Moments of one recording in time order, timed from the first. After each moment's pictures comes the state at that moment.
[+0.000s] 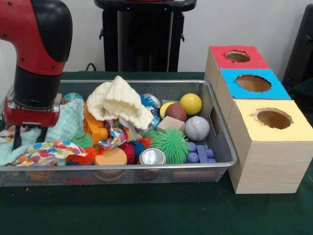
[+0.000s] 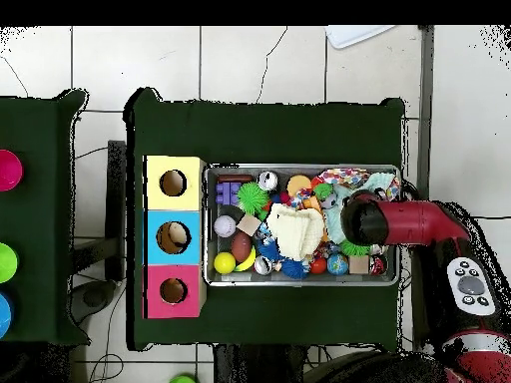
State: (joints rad) arm -0.64 -0.41 0.17 1.33 -0.73 0.40 1.43
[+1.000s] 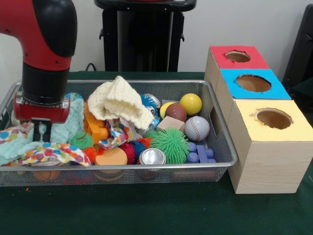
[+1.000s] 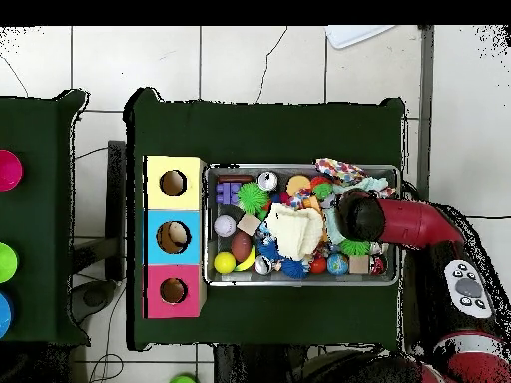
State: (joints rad) arm -0.57 -0.43 0.09 1.37 -0.51 0.43 1.43
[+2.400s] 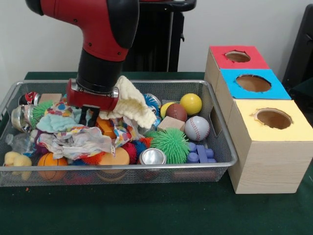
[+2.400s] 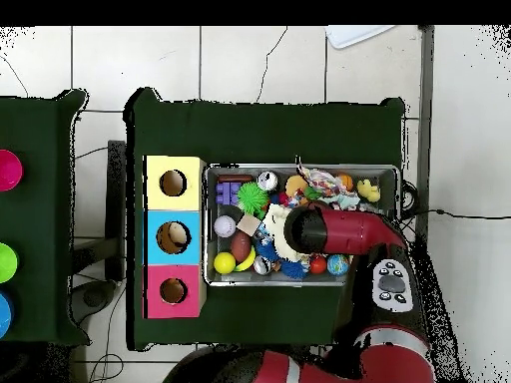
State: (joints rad) arm -0.30 -0.42 -0.15 1.47 -0.33 0.33 1.50
